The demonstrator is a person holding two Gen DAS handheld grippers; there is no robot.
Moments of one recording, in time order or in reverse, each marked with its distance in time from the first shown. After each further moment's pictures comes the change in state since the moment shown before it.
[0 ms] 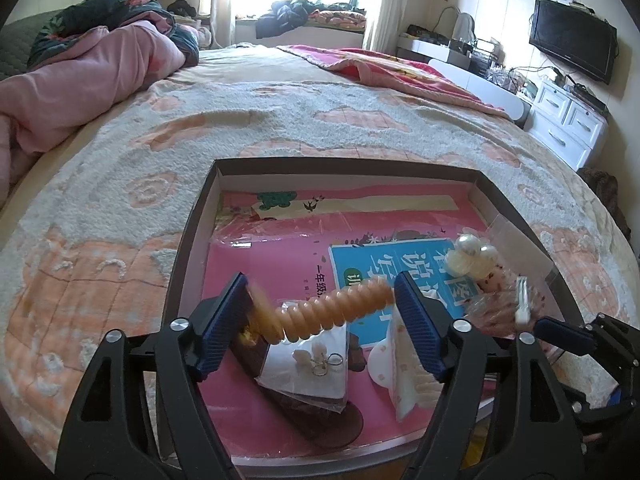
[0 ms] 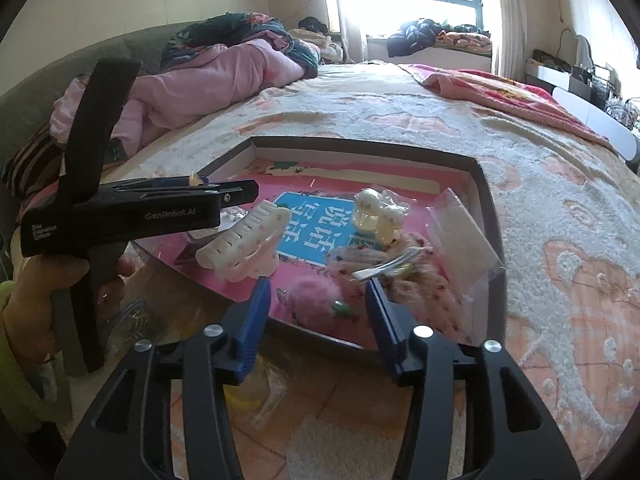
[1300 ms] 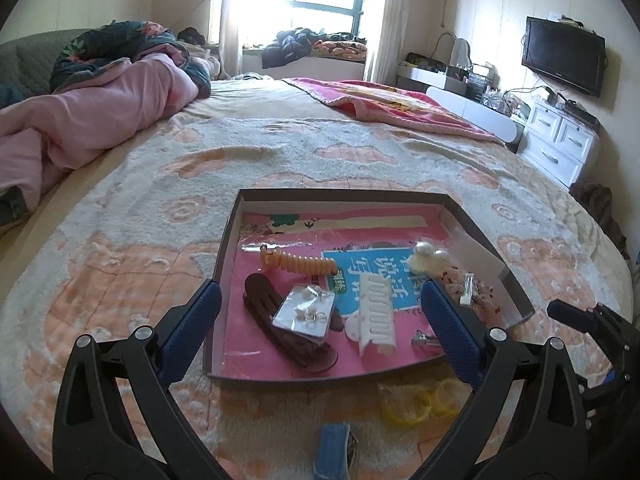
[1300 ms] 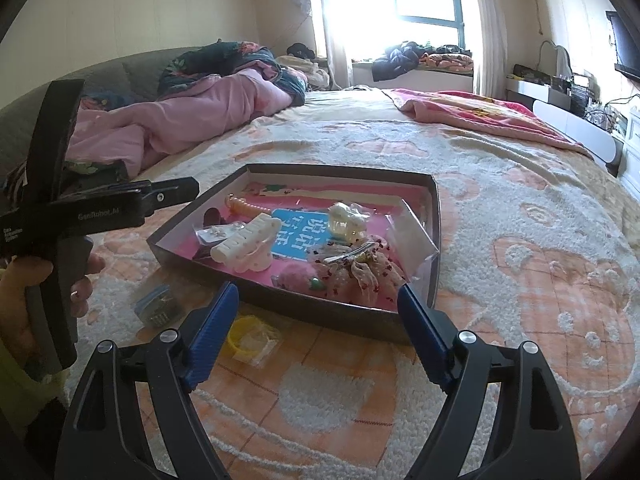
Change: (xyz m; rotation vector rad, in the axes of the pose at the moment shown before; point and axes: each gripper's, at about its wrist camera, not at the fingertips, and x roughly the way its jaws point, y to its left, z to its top) left arm -0.080 -0.014 -0.013 0.005 -0.103 0.026; right arm -0.062 -0.008 -0.018 0.025 -0.093 -0.036
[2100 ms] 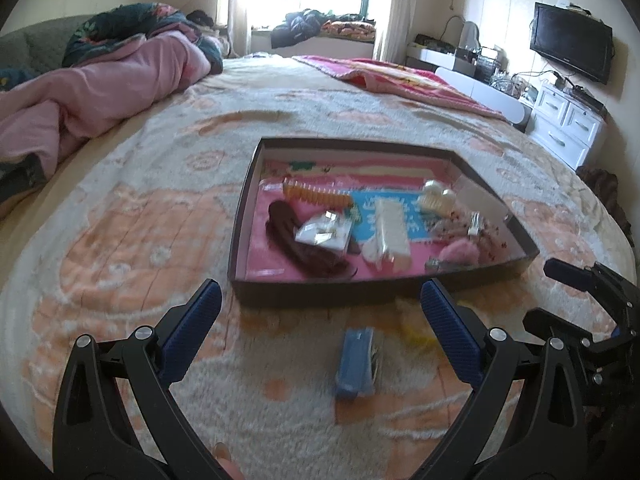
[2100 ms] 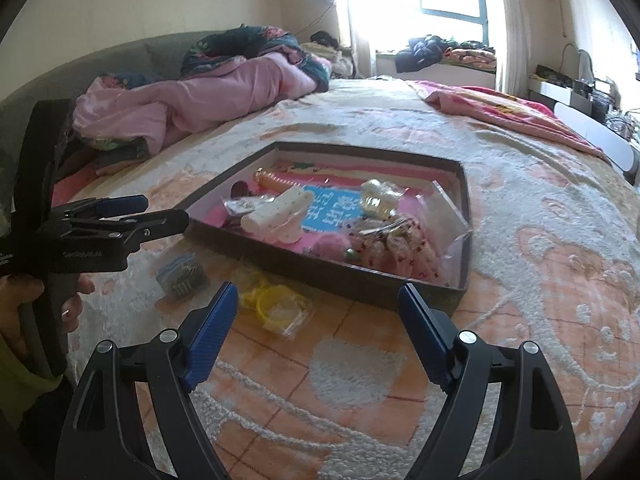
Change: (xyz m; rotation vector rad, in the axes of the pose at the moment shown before) left arm -0.021 0.013 -0.049 -0.012 0.082 0.032; right arm 0.005 0.020 -0.015 -0.064 0.060 0.069
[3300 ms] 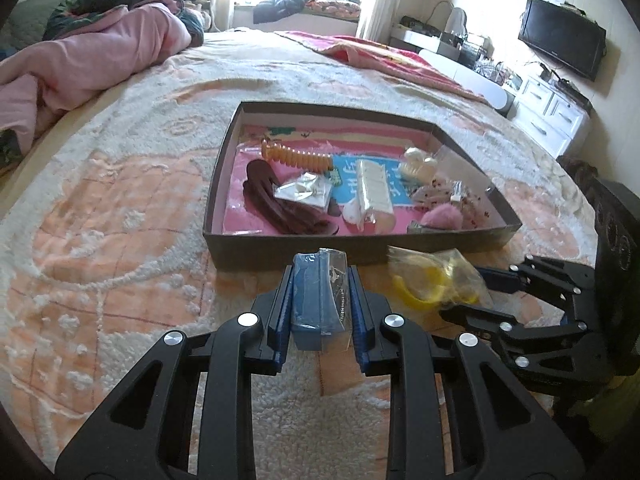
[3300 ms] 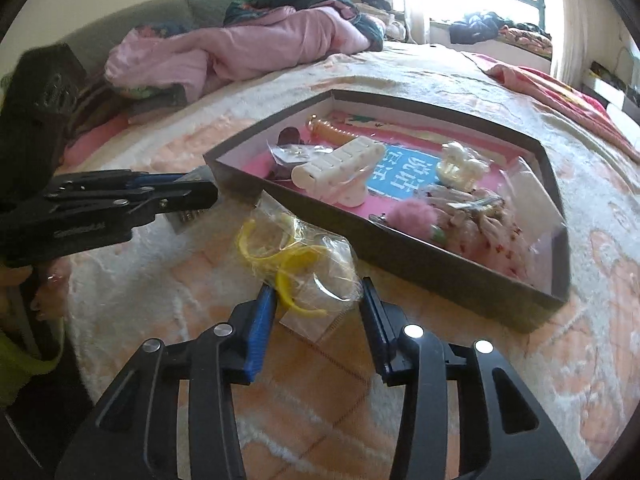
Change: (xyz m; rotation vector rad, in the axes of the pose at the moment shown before) left arm 0.004 0.001 -0.010 -0.015 0.075 -0.101; right arm 0.040 0.018 -0.001 -0.077 0.138 0.146
